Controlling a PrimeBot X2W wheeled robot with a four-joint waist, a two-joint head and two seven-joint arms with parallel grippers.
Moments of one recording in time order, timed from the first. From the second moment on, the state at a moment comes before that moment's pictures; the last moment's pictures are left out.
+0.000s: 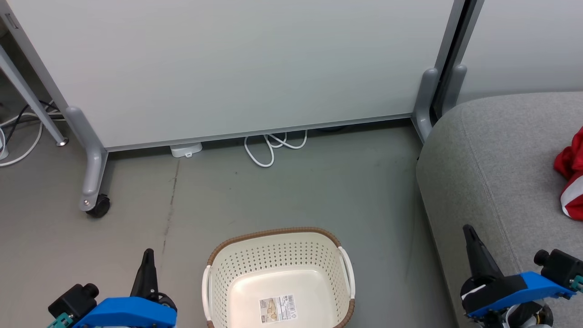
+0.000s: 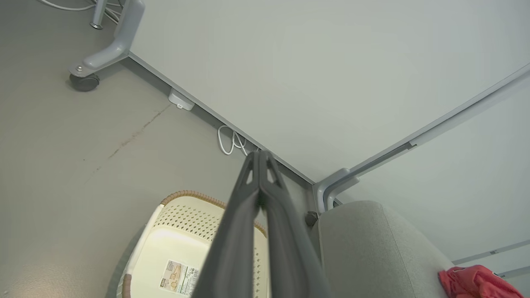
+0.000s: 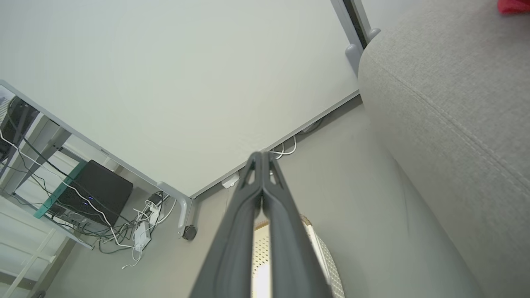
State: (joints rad) left arm -0.05 0.07 -0.02 0.41 -0.84 -0.13 -0.11; right arm -0.07 -0.05 -0.07 0.25 0.66 0.13 -0.01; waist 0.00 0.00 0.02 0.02
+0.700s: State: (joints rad) left arm -0.07 0.07 0.02 0.36 -1.07 -0.13 -0.04; right arm -0.07 -0.05 -0.08 0.25 0.95 0.13 0.03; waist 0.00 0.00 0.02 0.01
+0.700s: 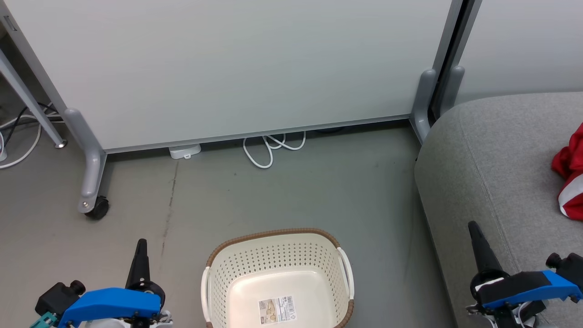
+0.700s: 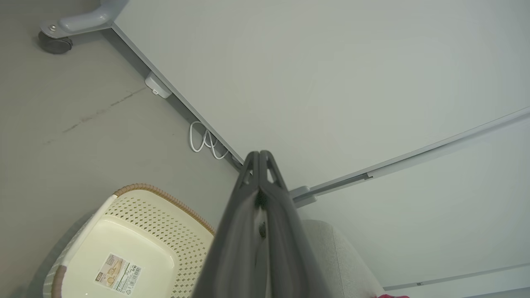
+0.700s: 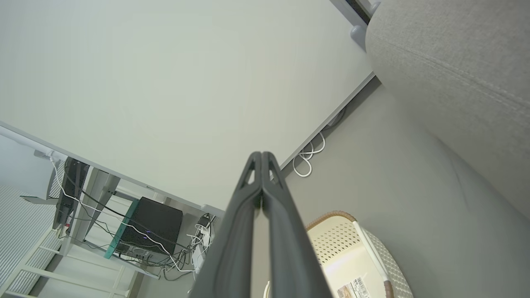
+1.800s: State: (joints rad) left arm -0.09 0.06 0.07 0.30 -1.35 -0.13 0.04; right arm -0.09 -0.05 -0.10 0.25 1.30 0.13 0.07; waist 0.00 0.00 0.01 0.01
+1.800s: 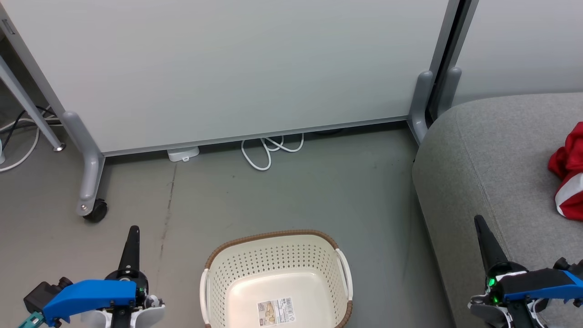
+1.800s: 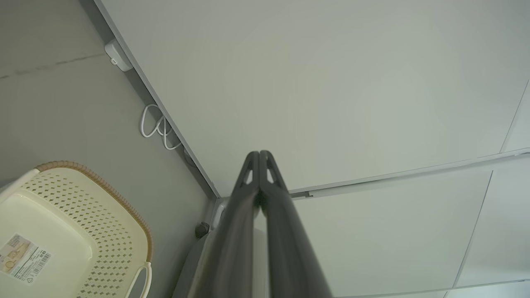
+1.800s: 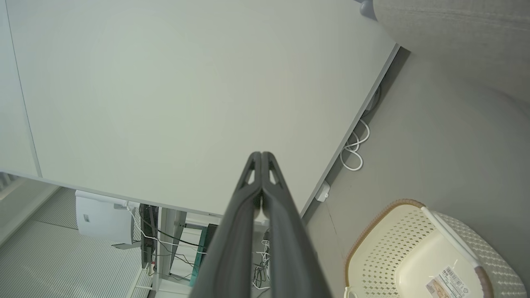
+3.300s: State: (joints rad) left arm -0.10 0.05 0.11 0.25 -1.61 -0.13 0.11; right arm -0.10 -0.05 -0.11 0.25 1.61 0.13 0.11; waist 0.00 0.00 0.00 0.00
